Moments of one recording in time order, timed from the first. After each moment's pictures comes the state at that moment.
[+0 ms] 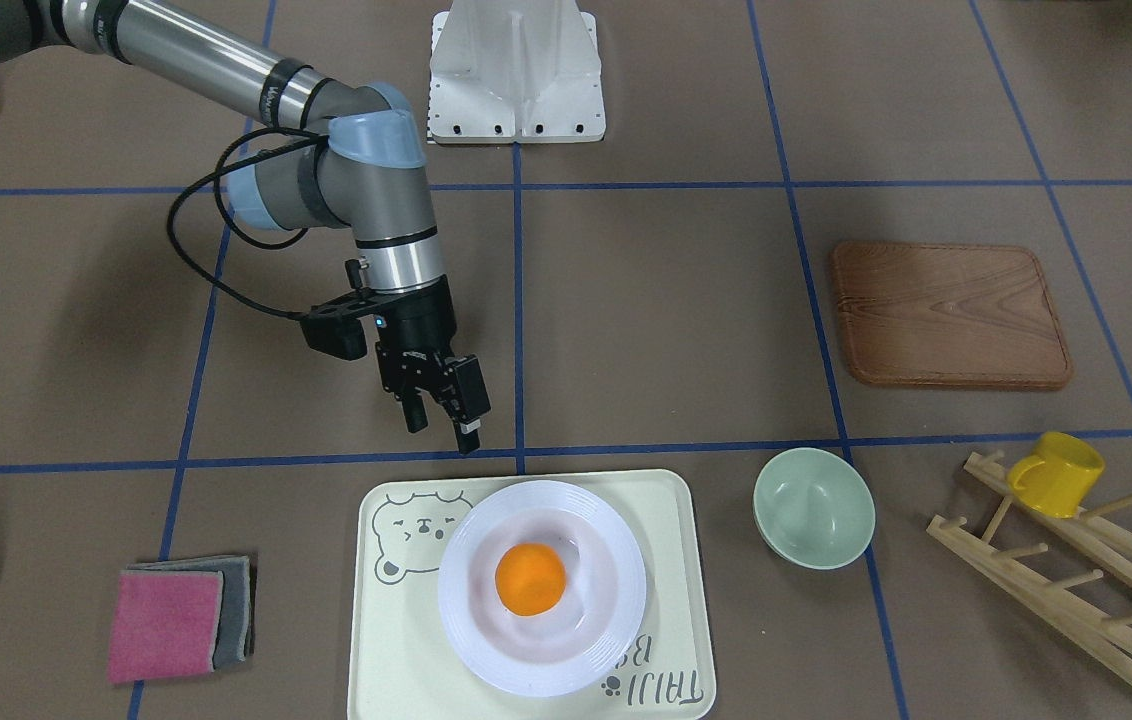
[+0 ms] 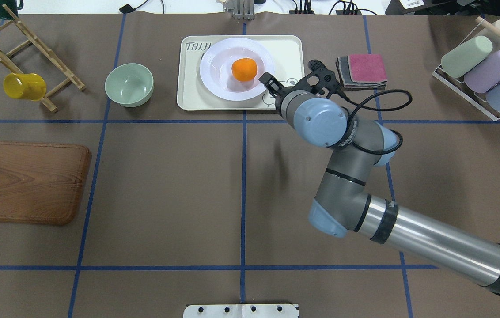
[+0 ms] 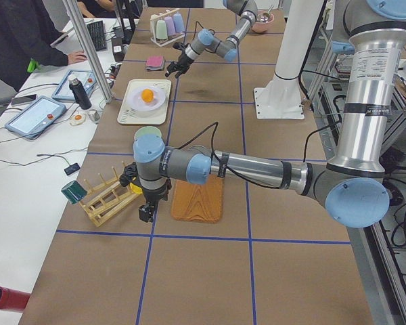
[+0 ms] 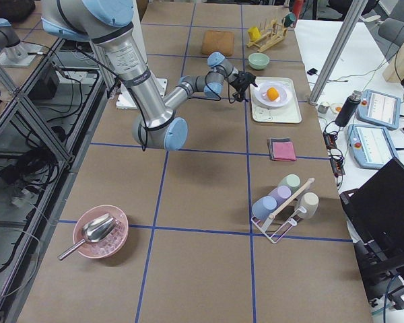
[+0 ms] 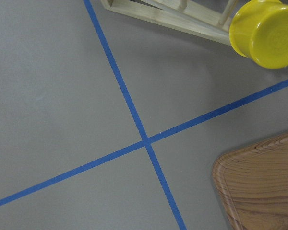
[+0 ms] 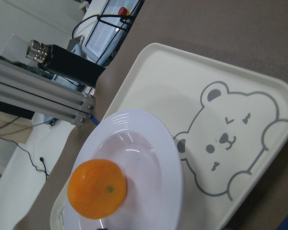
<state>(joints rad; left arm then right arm) -1.47 -1.65 -1.63 -1.62 -2.26 0.21 0.60 -0.95 1.54 -1.09 1.40 1.84</state>
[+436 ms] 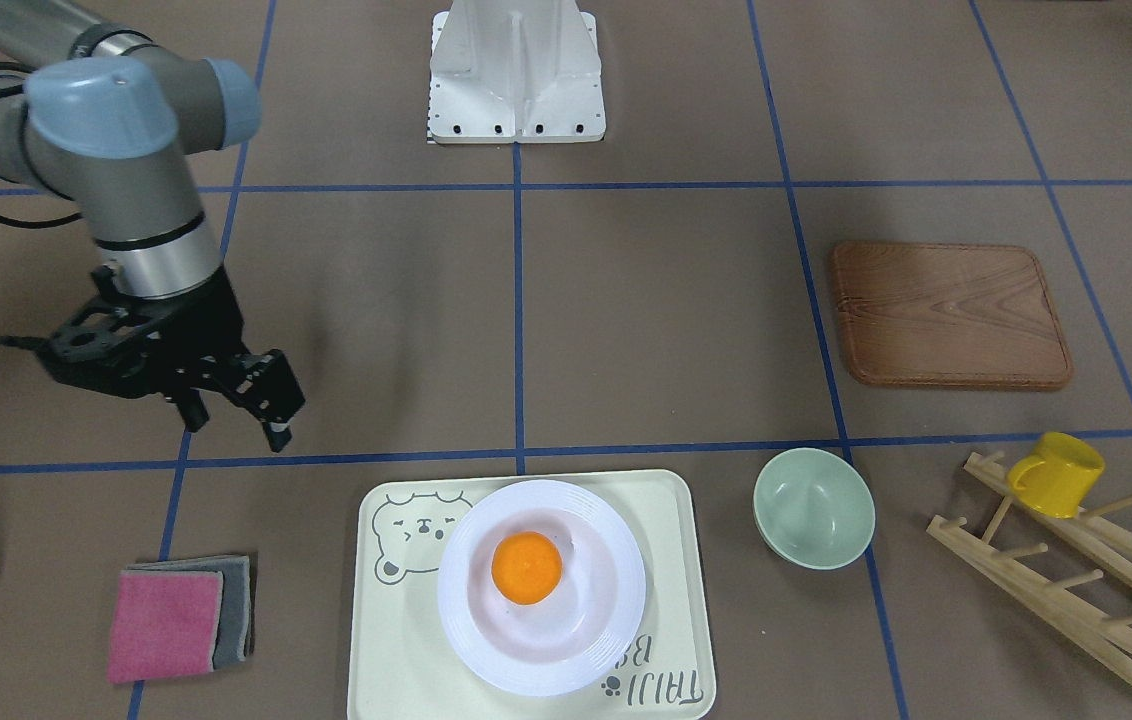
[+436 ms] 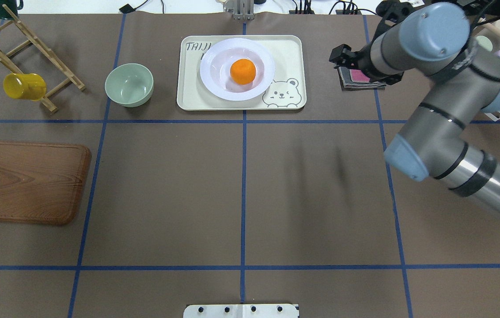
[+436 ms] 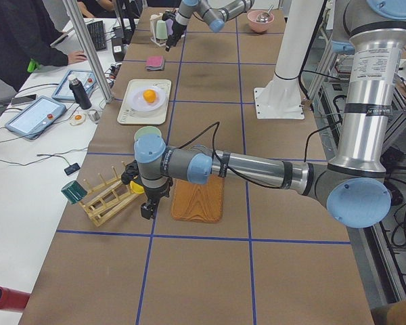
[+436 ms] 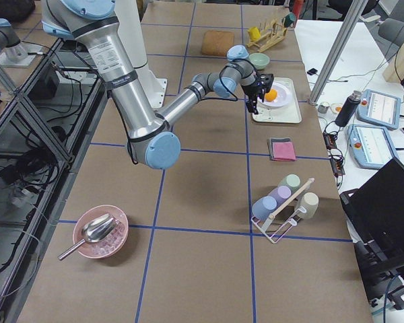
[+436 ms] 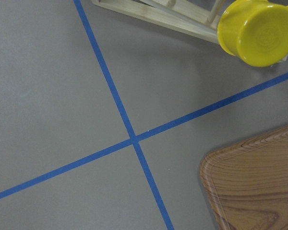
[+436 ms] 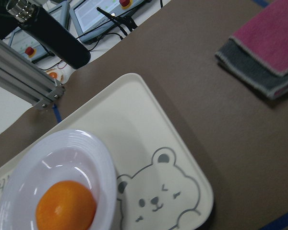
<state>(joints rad) -1.47 -1.64 -1.64 -1.62 -2.30 0.21 0.91 -1.11 1.75 -1.37 1.83 1.25</state>
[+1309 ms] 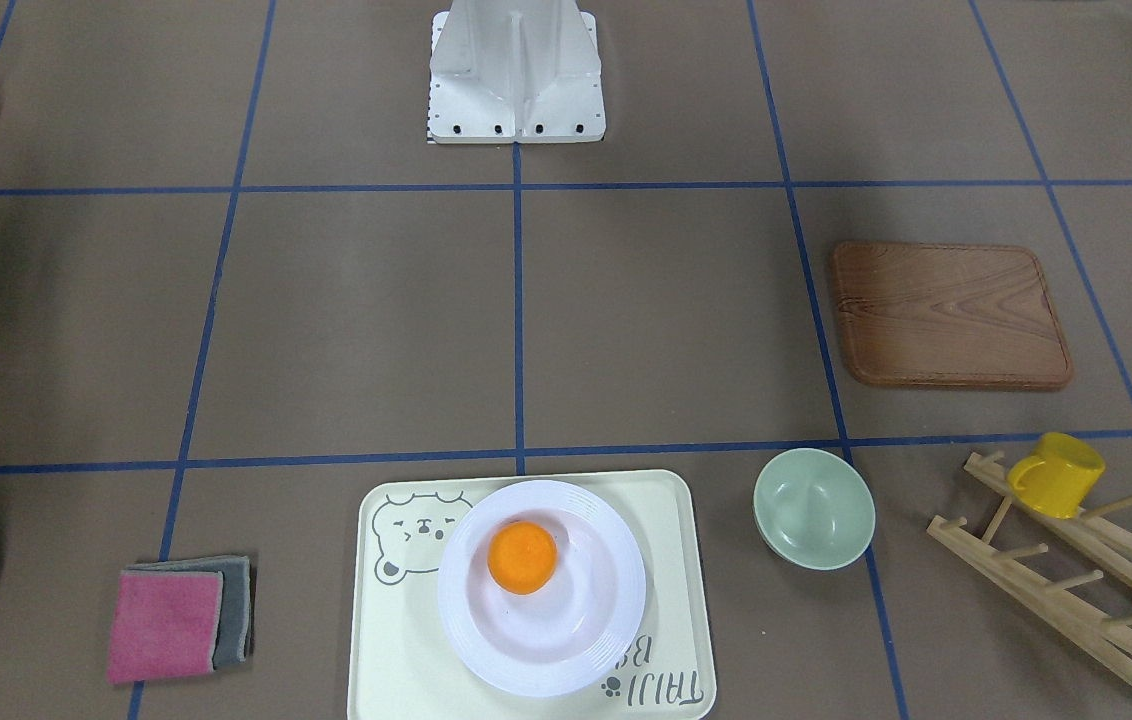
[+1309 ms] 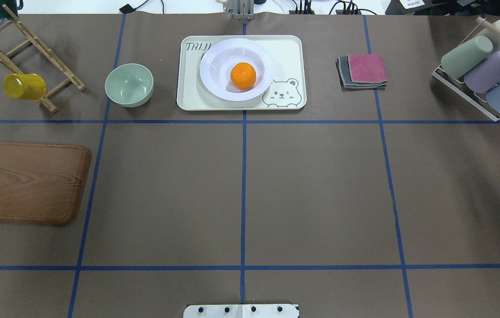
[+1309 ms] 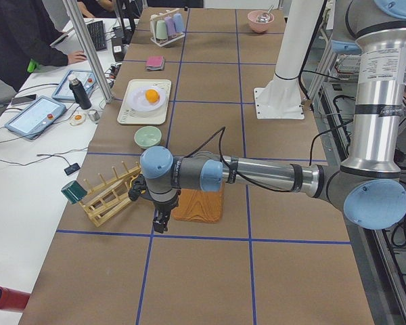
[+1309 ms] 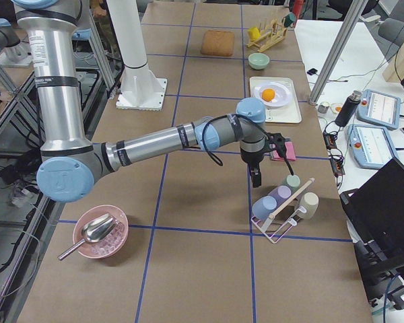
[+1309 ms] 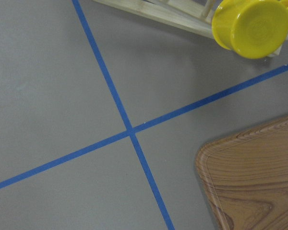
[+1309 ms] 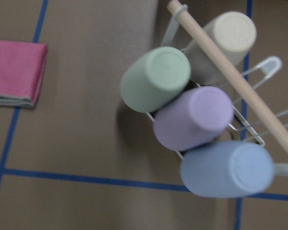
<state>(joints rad) -1.57 -1.58 -1.66 -1.50 -2.34 0.22 1.45 -1.53 1.78 -1.53 2.22 0.11</state>
